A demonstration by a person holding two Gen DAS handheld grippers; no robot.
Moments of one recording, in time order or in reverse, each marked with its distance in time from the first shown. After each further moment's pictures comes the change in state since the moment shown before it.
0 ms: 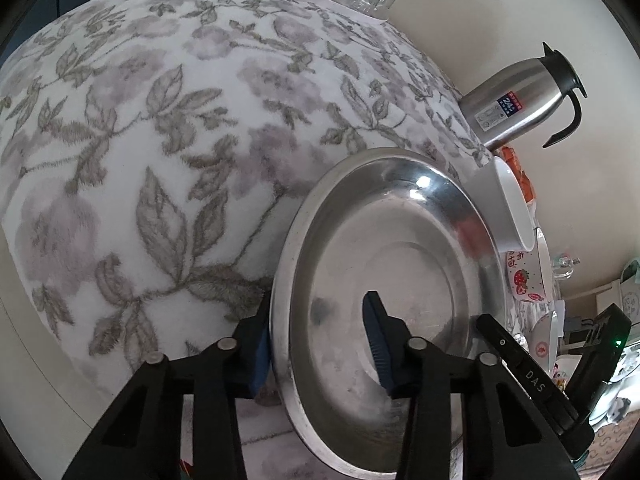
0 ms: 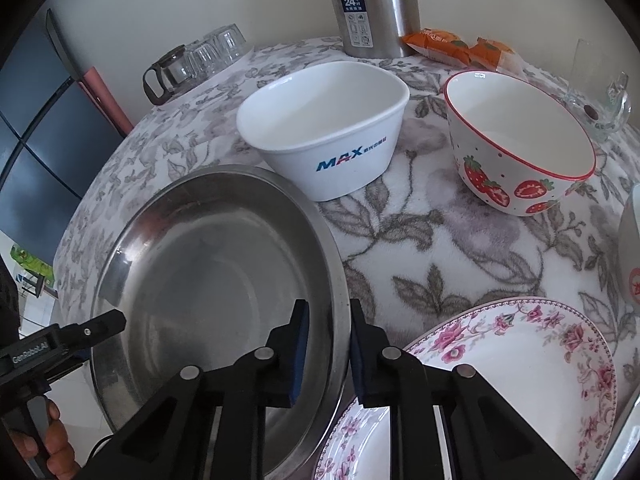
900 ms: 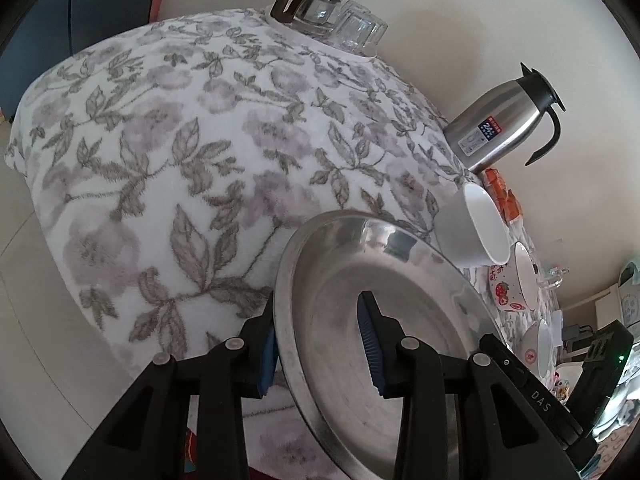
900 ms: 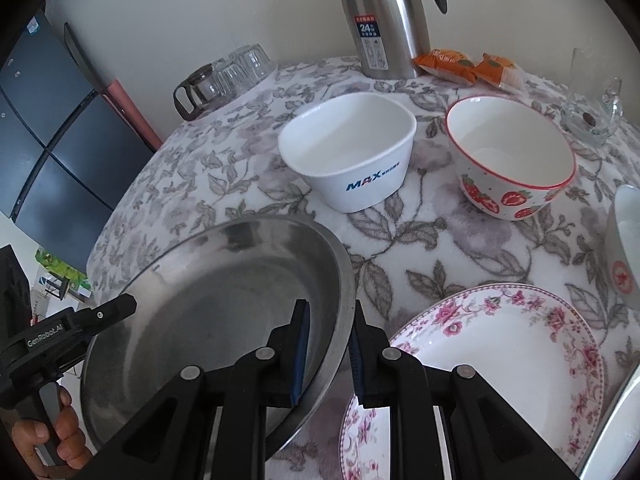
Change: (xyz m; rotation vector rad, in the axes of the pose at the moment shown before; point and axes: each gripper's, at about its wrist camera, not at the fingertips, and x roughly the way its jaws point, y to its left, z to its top) left arm -0.050 -0.017 -0.004 0.025 -0.114 0.026; right arm -0.046 0.002 -0.008 0.000 -0.044 0.090
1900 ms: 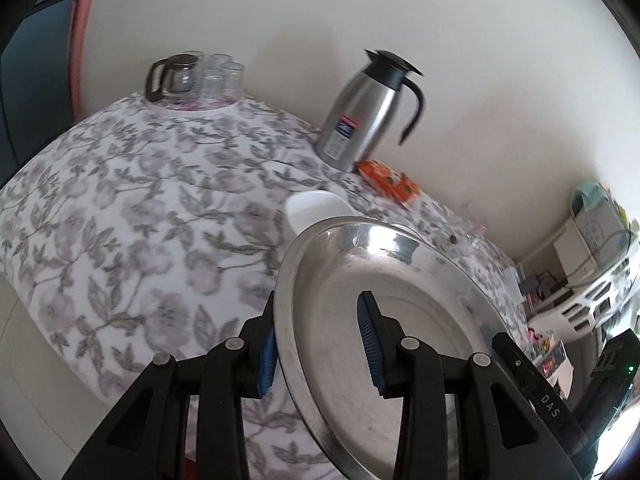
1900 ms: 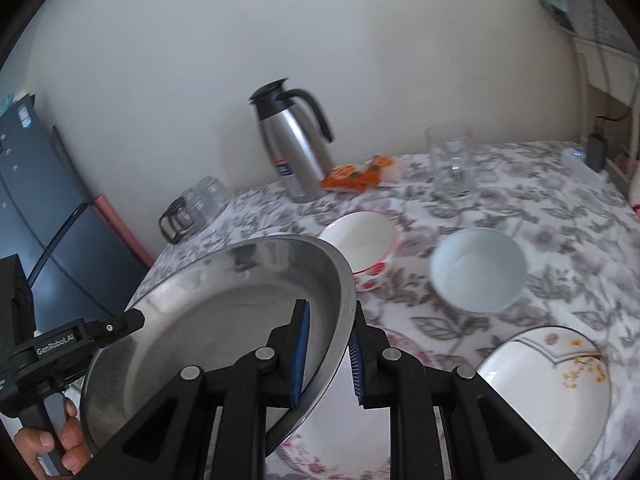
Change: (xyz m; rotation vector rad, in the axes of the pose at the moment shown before) left arm -0.068 -0.157 -0.030 0.288 -0.096 -0.117; right arm -0.164 -0.080 -0.021 0.196 -0.360 -0.075
